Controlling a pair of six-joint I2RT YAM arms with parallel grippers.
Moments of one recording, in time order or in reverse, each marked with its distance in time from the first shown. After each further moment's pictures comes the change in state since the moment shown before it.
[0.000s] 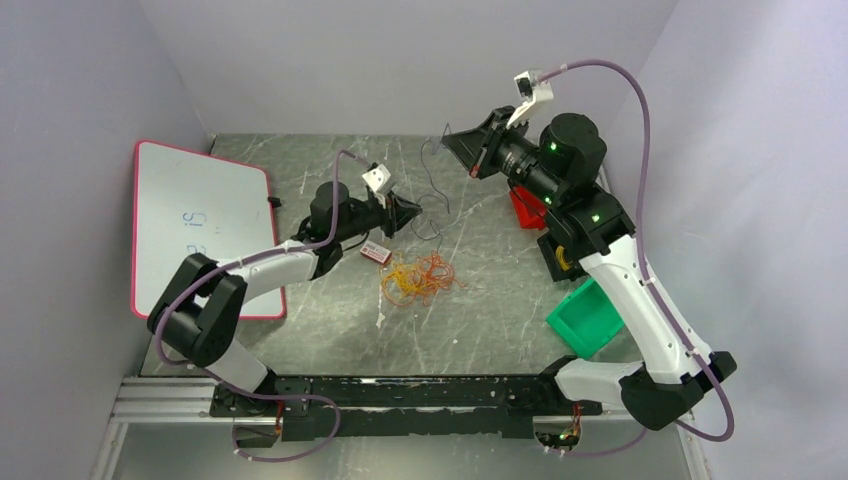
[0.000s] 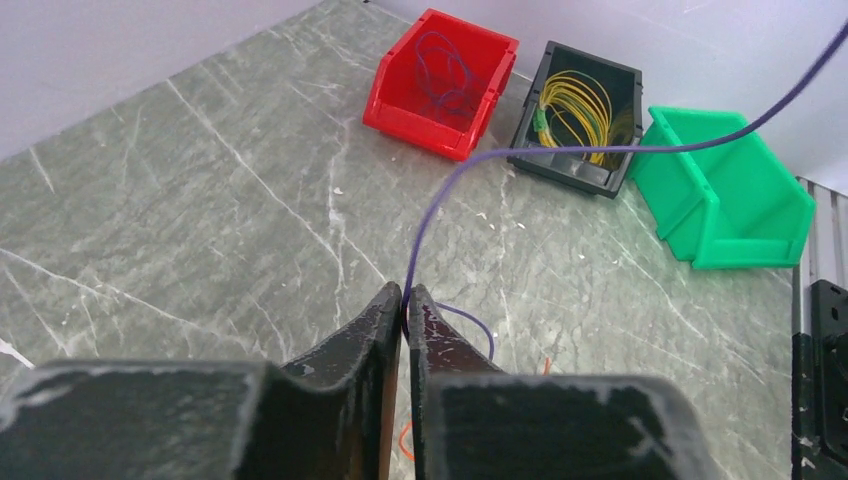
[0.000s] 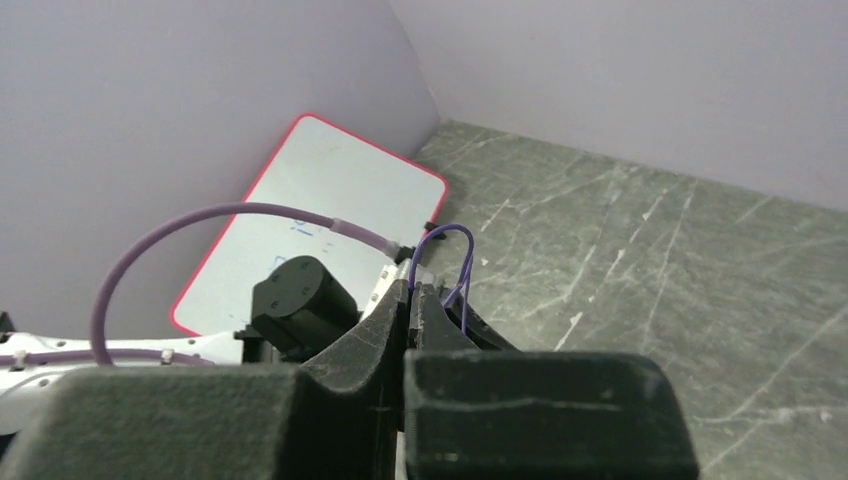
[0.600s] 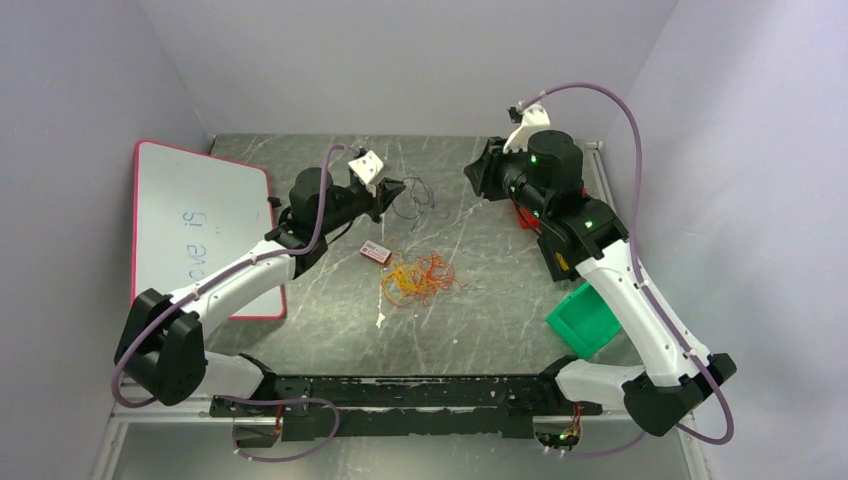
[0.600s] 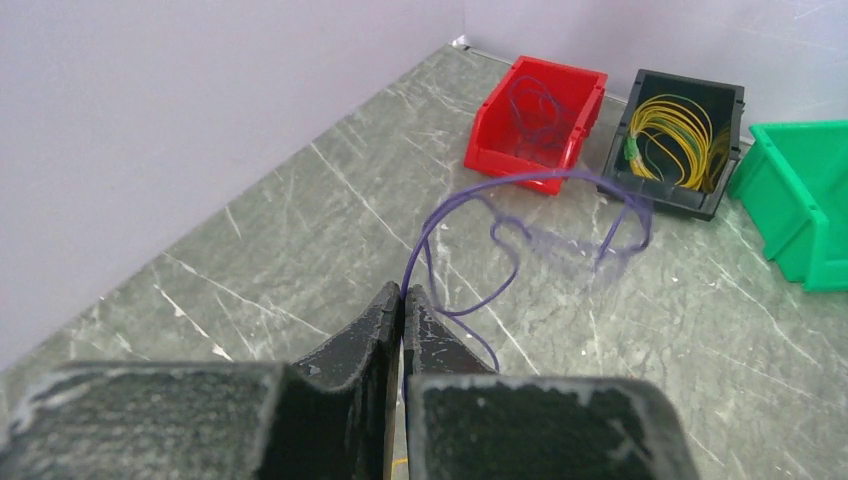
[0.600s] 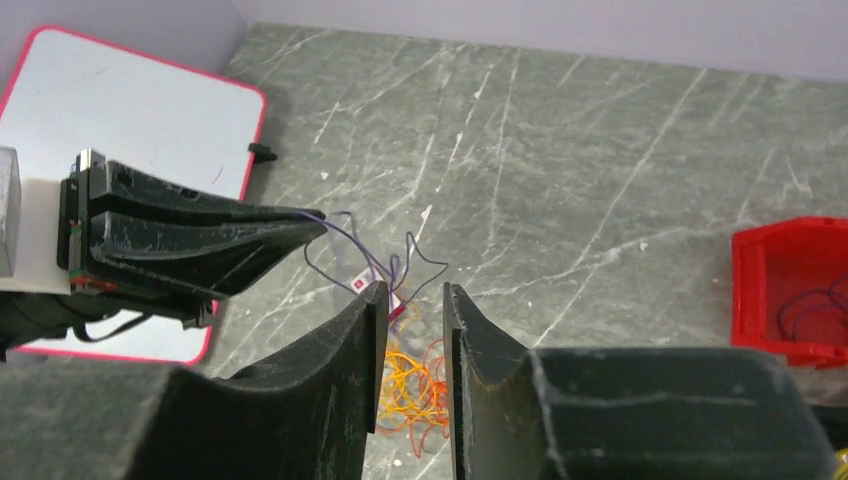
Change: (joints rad) left arm 0.000 -0.206 0.078 -0.262 -0.158 0.204; right arm -0.005 -0.032 -0.112 -0.225 0.301 -0.090
